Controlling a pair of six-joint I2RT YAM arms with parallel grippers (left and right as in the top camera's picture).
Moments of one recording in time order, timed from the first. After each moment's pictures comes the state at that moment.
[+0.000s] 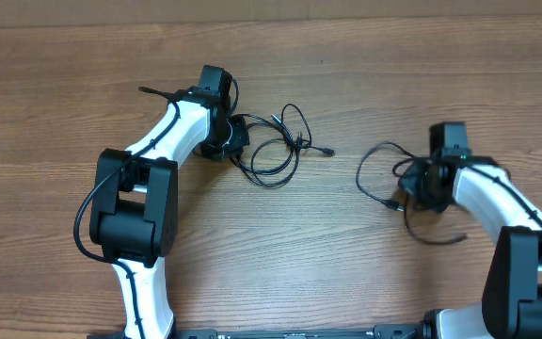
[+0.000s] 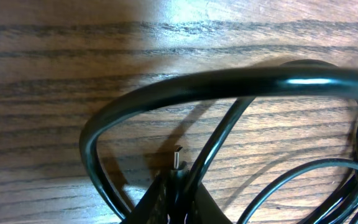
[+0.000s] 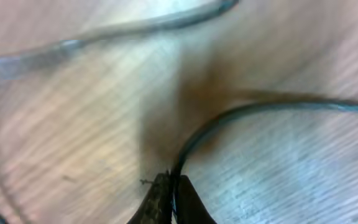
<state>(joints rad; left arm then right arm) -0.24 2.13 1.49 -0.73 0.21 -0.46 -0.06 1.65 0.92 -0.60 -0.01 0.63</state>
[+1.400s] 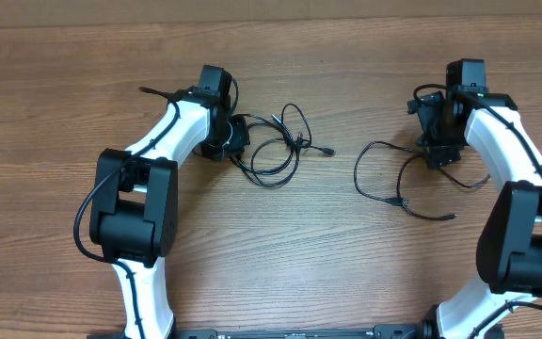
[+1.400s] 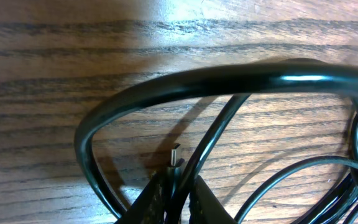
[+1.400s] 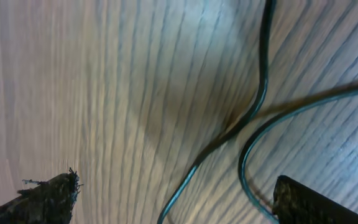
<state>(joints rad) -0.24 2.13 1.49 -0.73 0.22 -0.46 -0.09 1.88 1.34 -0.73 -0.05 1.20</state>
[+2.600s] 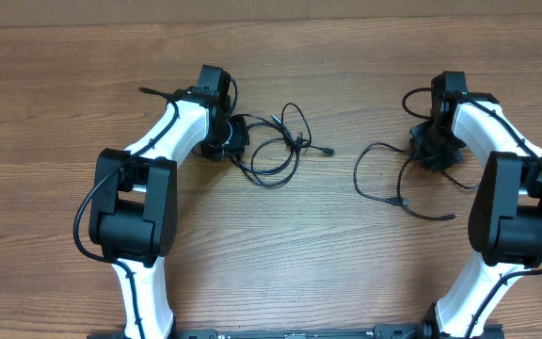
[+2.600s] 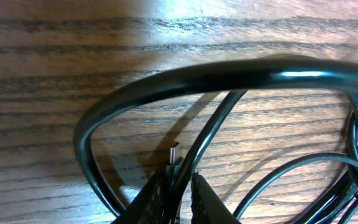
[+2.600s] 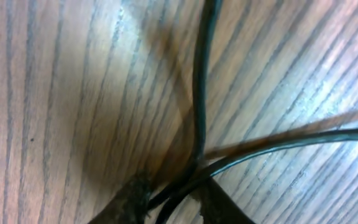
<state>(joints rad) -0.23 2.13 1.49 -0.74 0.24 -0.46 -0.09 2.04 1.38 -0.85 0.08 1.08</state>
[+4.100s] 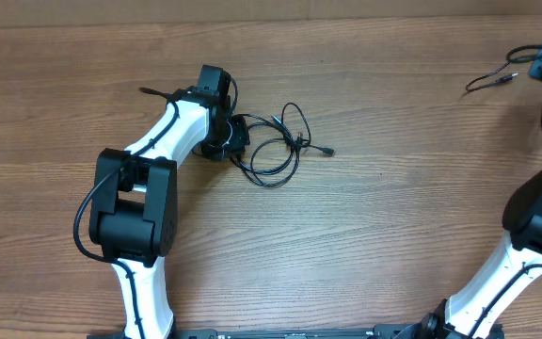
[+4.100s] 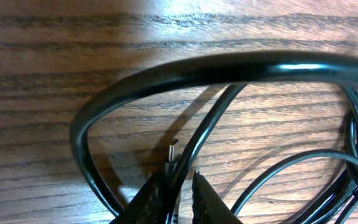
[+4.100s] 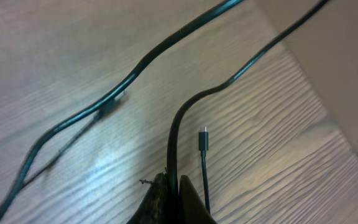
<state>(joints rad) -0.24 2.13 1.49 -0.74 0.24 -0.46 -0.42 2.17 2.05 -0.88 0.26 0.01</state>
